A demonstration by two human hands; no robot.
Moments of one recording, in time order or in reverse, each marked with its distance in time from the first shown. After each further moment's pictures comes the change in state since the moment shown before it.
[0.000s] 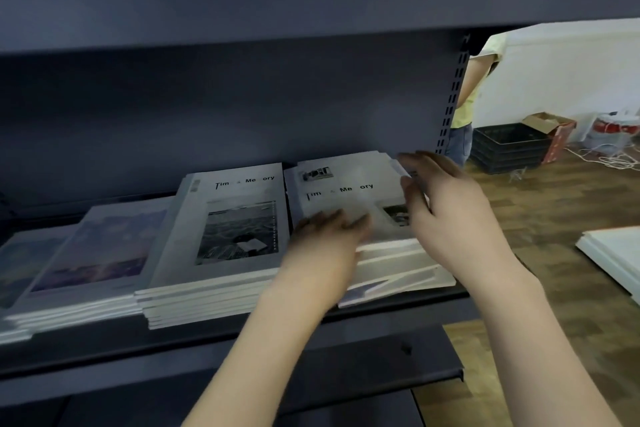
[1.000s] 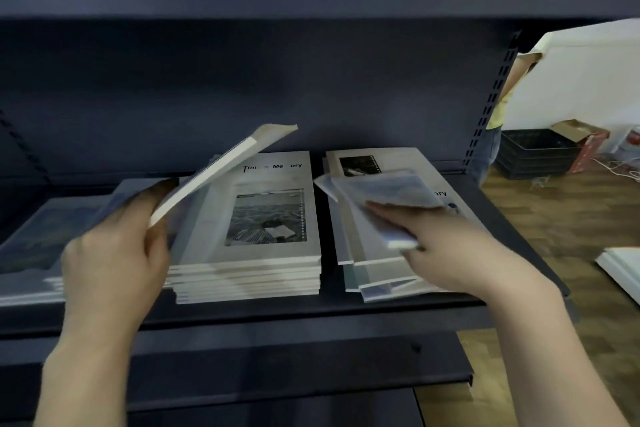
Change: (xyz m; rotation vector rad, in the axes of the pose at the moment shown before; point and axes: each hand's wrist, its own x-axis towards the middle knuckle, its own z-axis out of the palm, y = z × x) left_hand -0.118 -0.146 -0.030 -0.070 0.674 -0.466; right_hand -0.006 -0.030 0.007 -0.188 -0.723 -0.134
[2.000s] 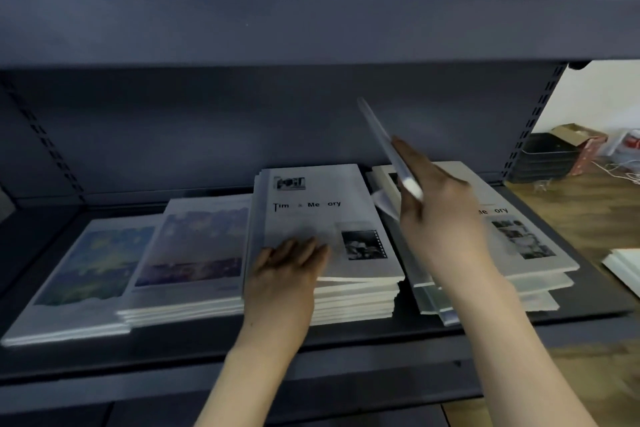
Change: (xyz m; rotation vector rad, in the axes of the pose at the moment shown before) left_hand -0.001 -0.002 0.055 0.110 -0.612 0.336; right_hand 0.075 -0.095 0.023 0.238 0.779 0.055
